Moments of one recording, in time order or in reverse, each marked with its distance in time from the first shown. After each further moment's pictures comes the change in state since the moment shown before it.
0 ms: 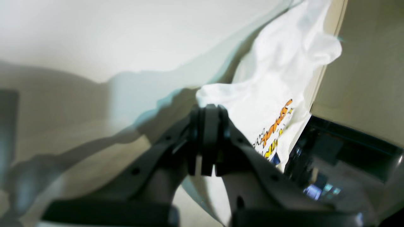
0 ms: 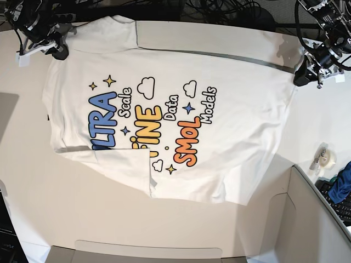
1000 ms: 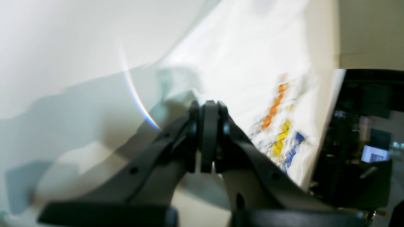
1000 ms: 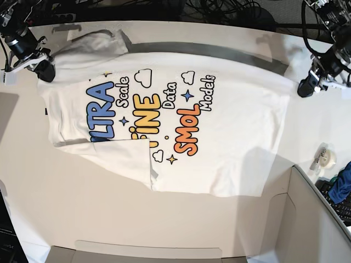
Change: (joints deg) left arm 1.2 -0.9 2.8 15.5 -0.3 -7.1 1.5; right arm 4.7 0.8 3.0 15.1 -1.2 -0.1 -3.1
